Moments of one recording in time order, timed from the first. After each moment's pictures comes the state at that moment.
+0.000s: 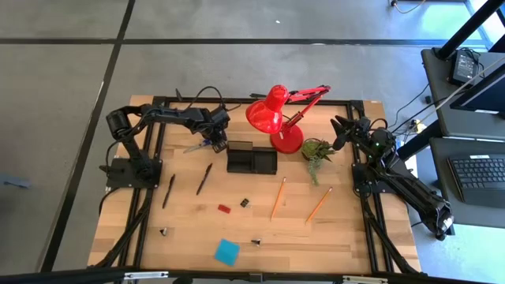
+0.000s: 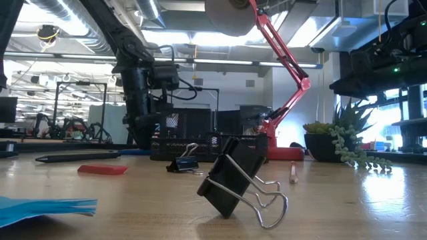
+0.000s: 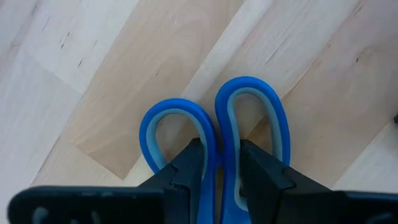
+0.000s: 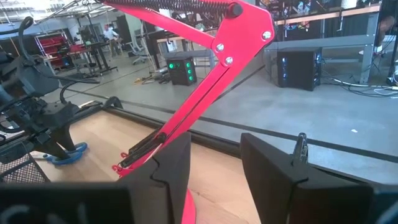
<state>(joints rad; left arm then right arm) 0.56 1.73 0.88 -0.47 -0.13 -0.04 -0.85 0.04 0.03 -0.03 -0.02 0.20</state>
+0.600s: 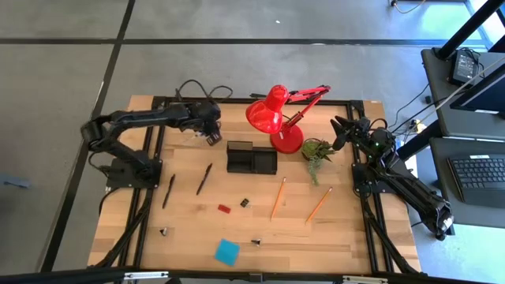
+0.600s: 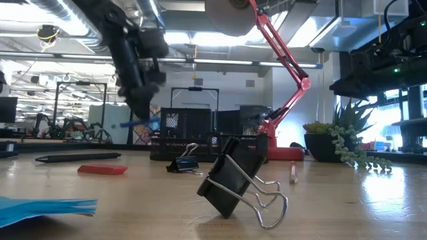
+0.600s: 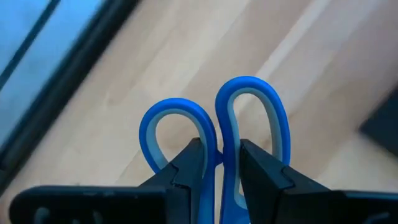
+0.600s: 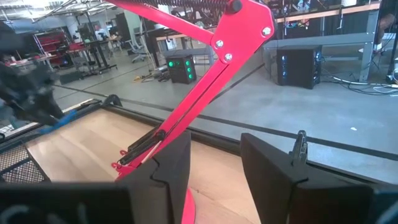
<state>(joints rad) 0.54 1.41 0.88 -0.54 -0.22 -0.04 -0.85 0.04 0.03 -0.03 -0.02 0.20</state>
